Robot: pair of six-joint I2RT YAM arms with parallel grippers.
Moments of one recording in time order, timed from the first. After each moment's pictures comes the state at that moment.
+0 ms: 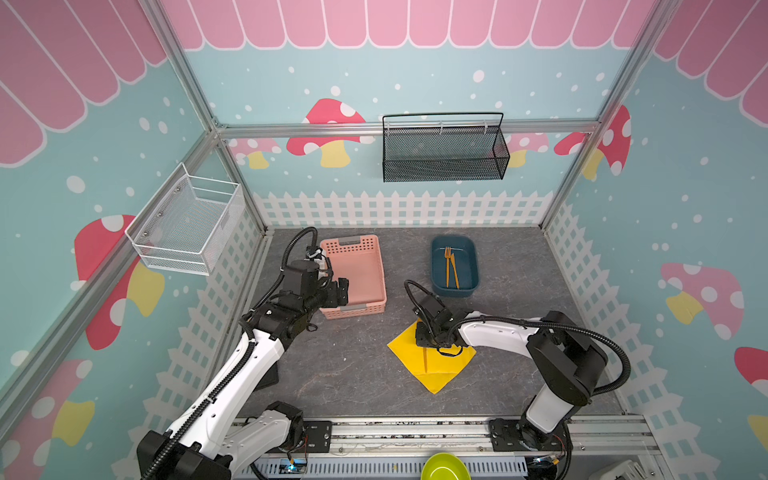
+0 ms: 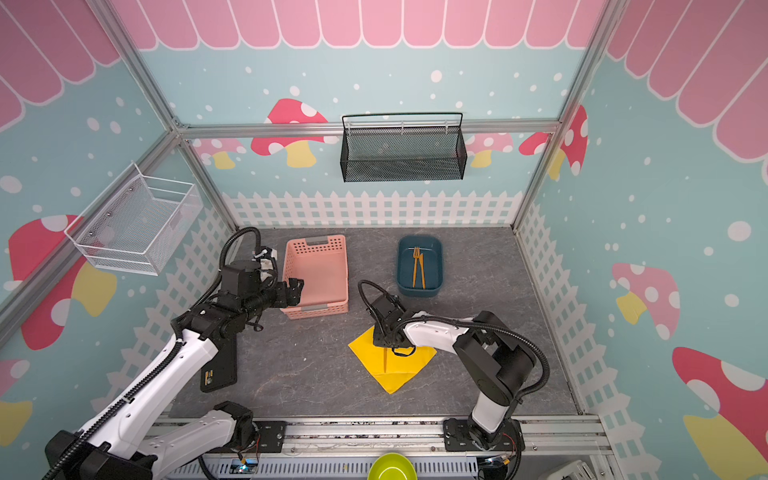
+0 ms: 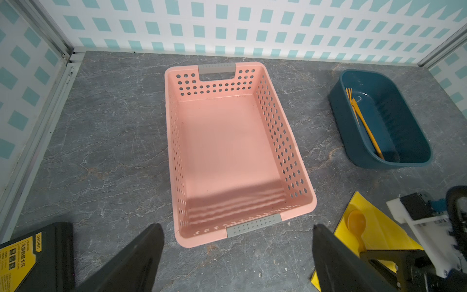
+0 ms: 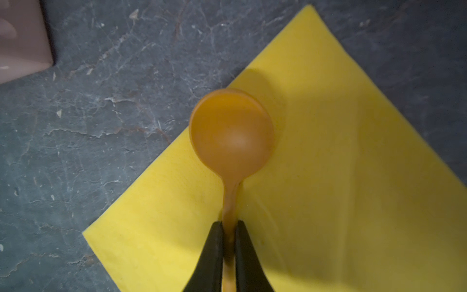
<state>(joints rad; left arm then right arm) -0.32 1.05 0.96 -0.53 -0.09 -0.24 0.81 1.69 0.92 -0.38 0.07 0.82</state>
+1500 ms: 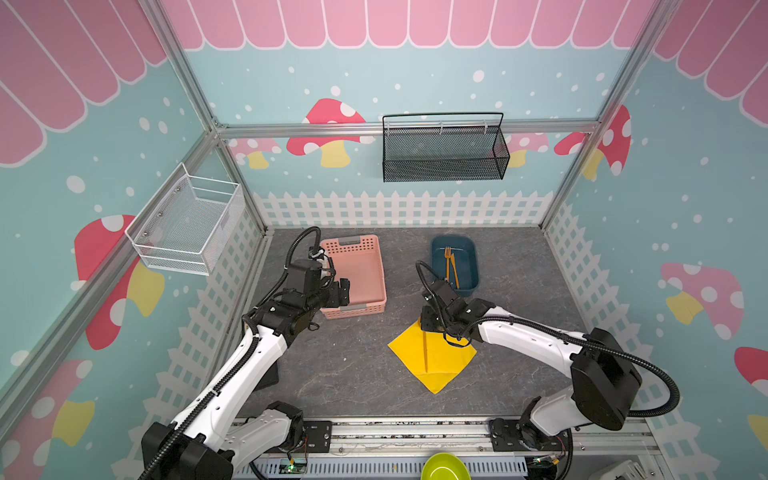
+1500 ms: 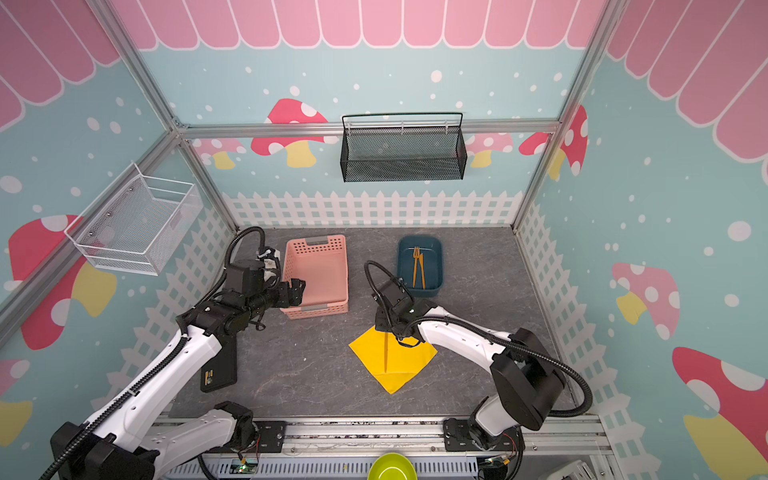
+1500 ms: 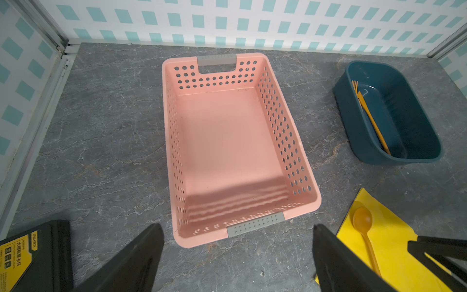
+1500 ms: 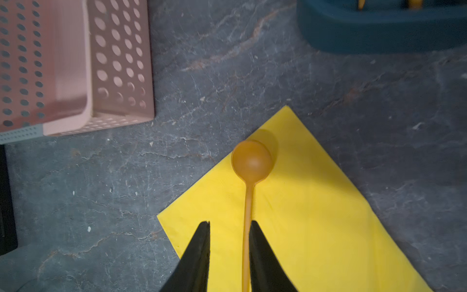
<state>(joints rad) -0.32 1.09 0.96 -0.54 -0.09 -0.24 0.77 1.50 1.01 -0.50 0.13 0.75</state>
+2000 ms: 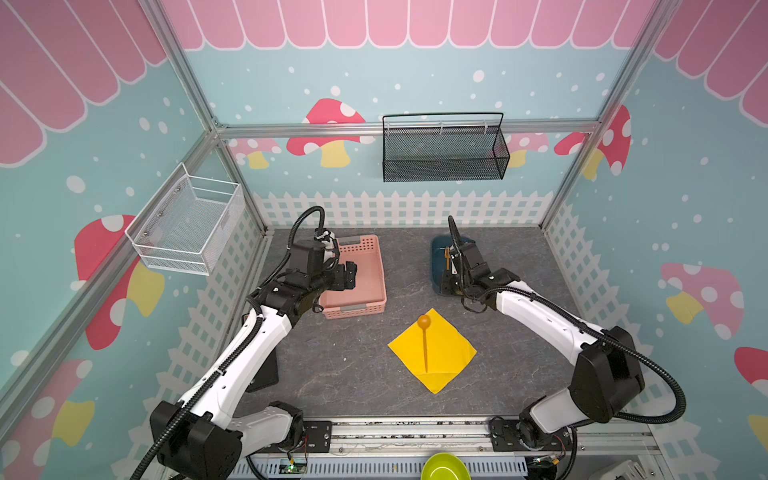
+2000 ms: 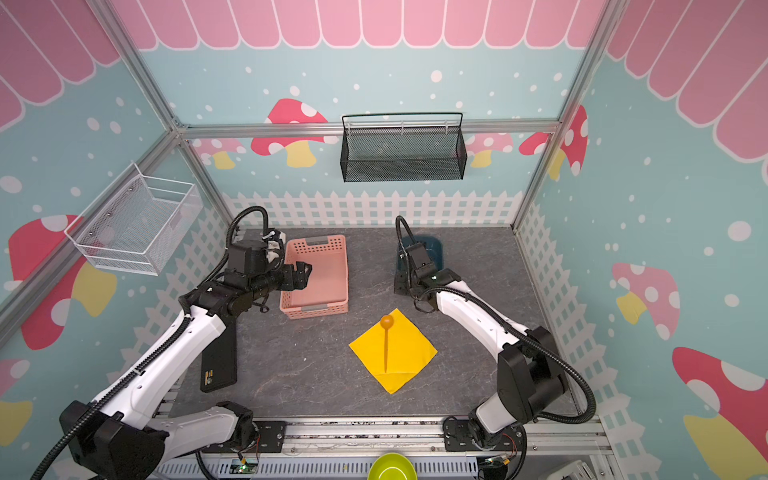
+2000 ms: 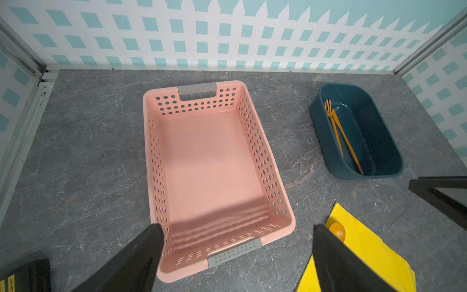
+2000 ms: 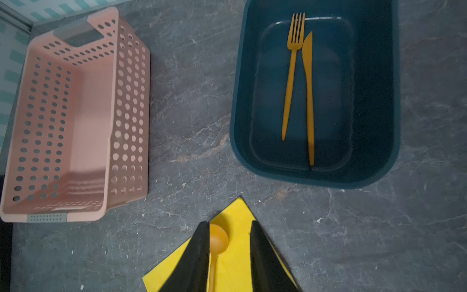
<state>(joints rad) -0.32 1.22 1.15 -0.56 -0.03 -0.23 0.51 1.55 1.23 -0.54 0.09 0.48</state>
